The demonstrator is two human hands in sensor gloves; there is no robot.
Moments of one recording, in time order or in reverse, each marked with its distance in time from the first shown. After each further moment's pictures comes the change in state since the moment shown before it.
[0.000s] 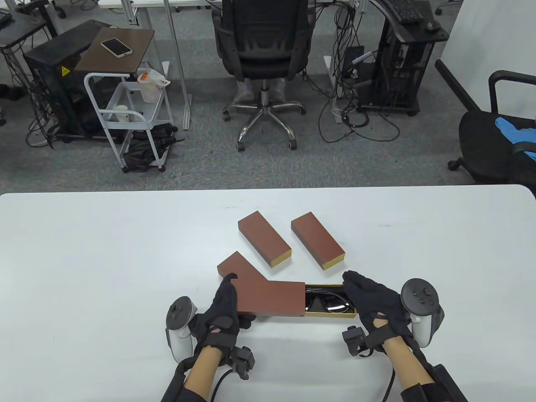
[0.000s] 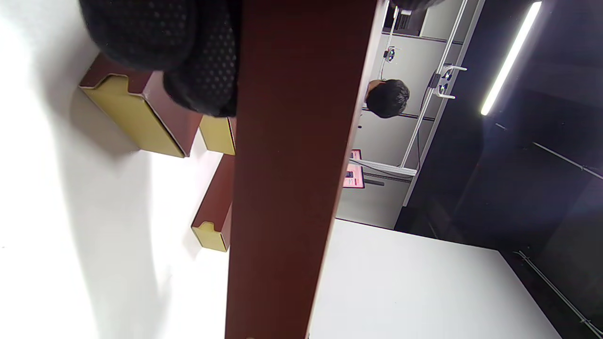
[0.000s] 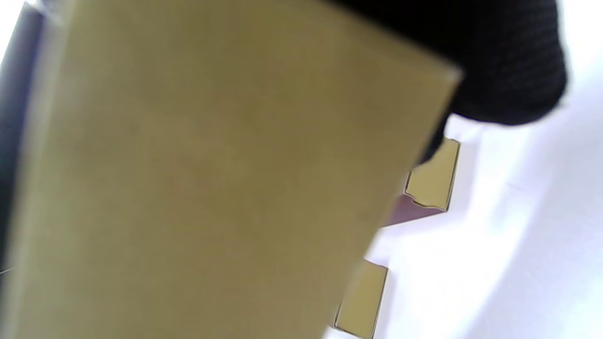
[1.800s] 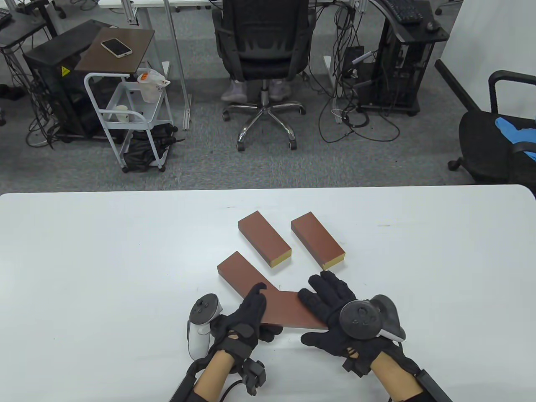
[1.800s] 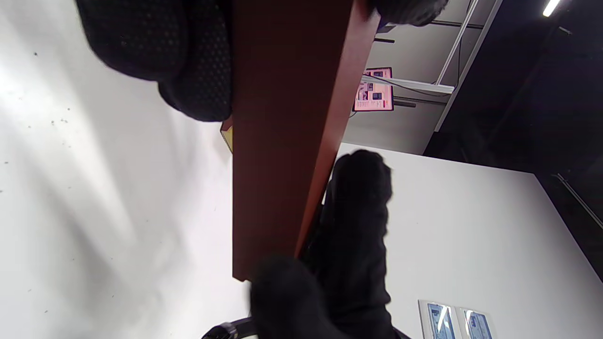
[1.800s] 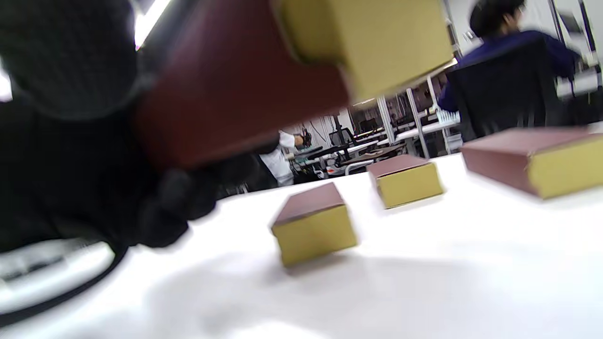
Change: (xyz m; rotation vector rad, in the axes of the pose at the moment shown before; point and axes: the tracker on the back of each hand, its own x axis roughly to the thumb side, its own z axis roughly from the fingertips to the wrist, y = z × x) left_hand 0.000 -0.044 0.000 -0.269 0.075 -0.074; right_hand 0.063 0.070 0.048 0.408 -0.704 0.797
